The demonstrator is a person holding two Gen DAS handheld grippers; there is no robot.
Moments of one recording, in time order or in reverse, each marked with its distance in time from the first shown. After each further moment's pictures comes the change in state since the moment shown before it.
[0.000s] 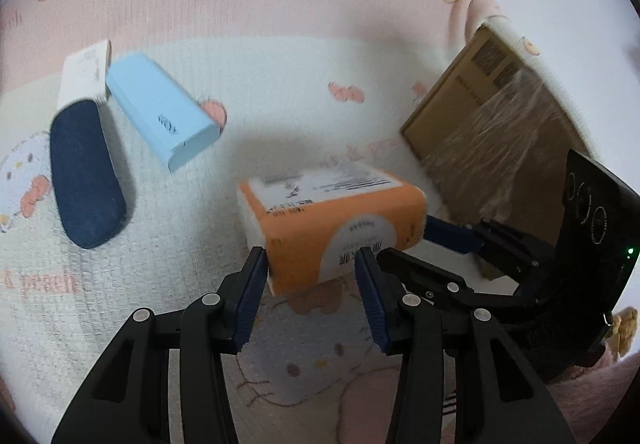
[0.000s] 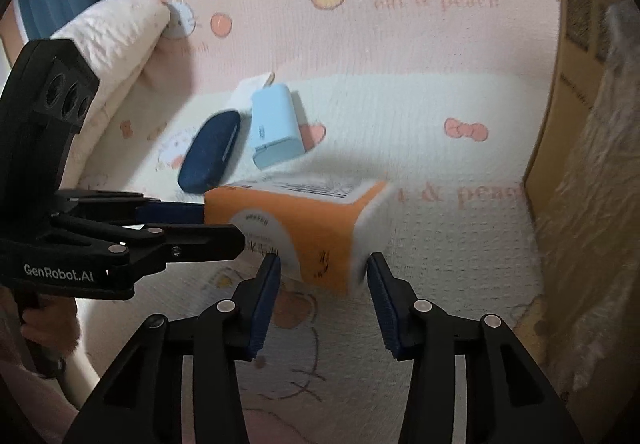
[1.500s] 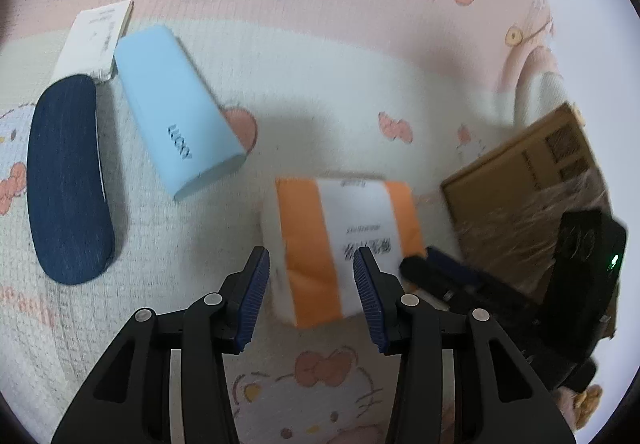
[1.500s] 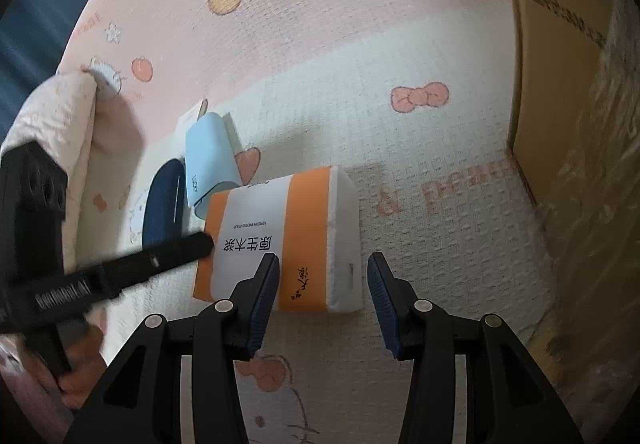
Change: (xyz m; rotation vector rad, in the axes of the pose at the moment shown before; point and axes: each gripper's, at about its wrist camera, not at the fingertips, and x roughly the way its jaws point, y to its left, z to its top) left arm 0.053 0.036 0.043 -0.234 0.039 -0.001; right arm 0.048 -0.070 0.032 0.306 0.077 0.018
